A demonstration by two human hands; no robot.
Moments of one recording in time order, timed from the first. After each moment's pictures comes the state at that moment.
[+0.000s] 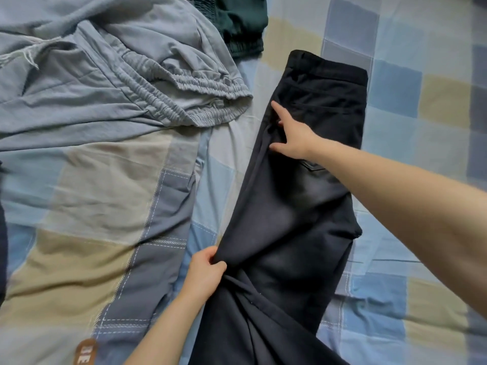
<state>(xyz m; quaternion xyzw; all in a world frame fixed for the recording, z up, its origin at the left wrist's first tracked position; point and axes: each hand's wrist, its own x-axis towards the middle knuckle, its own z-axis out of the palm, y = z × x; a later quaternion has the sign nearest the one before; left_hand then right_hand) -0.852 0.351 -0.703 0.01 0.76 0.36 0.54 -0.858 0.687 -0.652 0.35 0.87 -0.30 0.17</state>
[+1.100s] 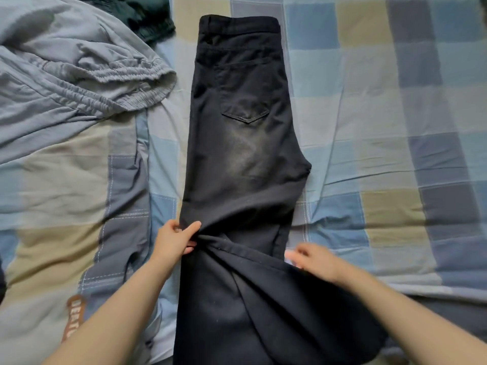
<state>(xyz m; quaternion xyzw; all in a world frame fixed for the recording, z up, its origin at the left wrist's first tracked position) -0.825 0.346 -0.669 0.01 0.80 0.32 0.50 -0.524 0.460 -0.648 0.51 0.65 -0.48 0.28</state>
